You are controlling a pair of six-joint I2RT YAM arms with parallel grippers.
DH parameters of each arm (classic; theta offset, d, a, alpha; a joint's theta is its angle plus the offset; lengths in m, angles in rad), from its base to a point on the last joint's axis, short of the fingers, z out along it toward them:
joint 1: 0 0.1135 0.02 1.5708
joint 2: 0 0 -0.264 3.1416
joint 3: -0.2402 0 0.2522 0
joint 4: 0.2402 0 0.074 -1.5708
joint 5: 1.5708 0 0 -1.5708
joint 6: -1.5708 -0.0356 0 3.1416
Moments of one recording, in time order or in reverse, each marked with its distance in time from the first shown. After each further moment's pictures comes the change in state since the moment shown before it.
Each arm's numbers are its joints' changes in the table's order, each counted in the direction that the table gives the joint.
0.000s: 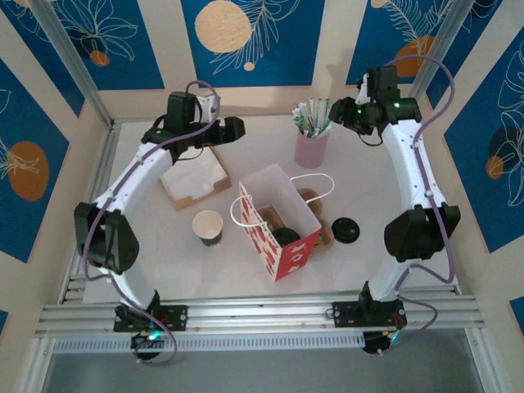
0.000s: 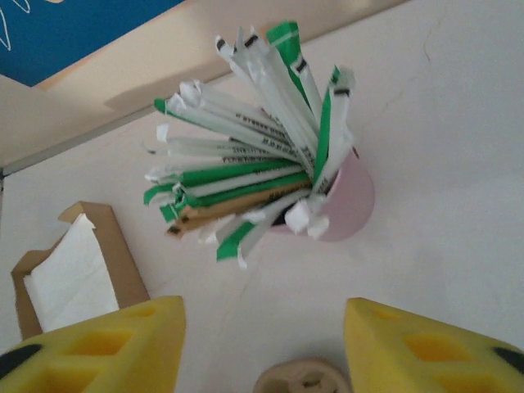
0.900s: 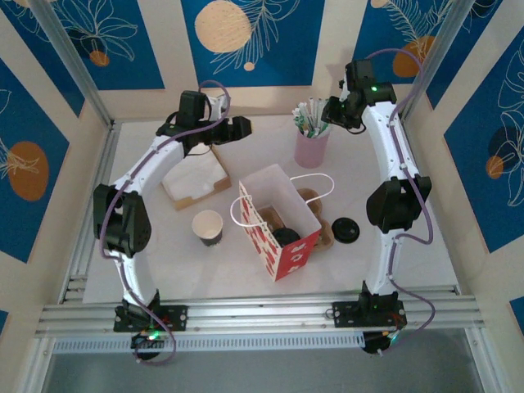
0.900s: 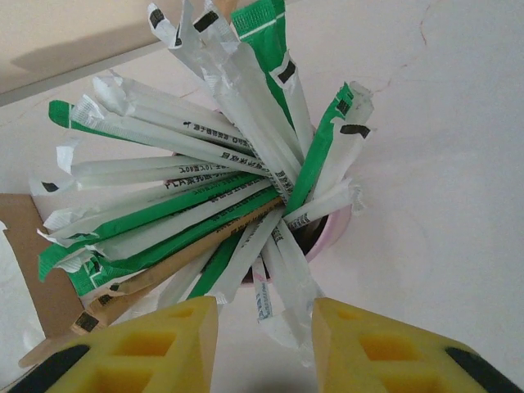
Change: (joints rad) left arm 0.001 -0.155 -0.078 -0.061 0.103 0.011; right arm 0.035 -0.312 -0.330 0.193 0.083 0.070
